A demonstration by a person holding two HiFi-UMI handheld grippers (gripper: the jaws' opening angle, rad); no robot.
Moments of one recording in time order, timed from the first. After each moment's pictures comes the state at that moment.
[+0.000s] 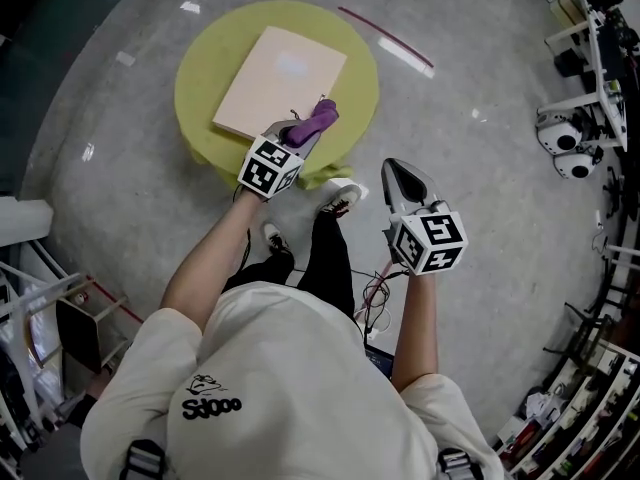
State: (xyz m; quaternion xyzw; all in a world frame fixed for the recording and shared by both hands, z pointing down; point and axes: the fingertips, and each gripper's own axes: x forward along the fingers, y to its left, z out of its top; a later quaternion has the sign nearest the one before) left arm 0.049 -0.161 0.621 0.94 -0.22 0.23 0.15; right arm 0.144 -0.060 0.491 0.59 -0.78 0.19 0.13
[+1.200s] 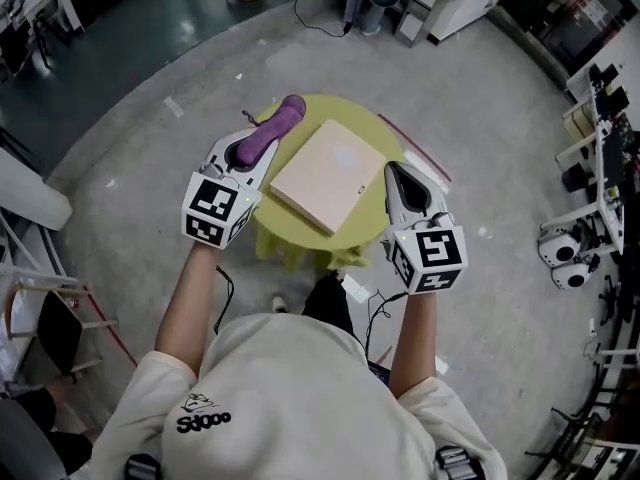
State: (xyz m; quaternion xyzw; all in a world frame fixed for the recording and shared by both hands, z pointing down) left arm -0.164 -0.197 0.348 0.89 -0.44 0.10 -0.05; right arm 0.023 -0.146 0.317 0.52 -0.84 -0.03 0.11
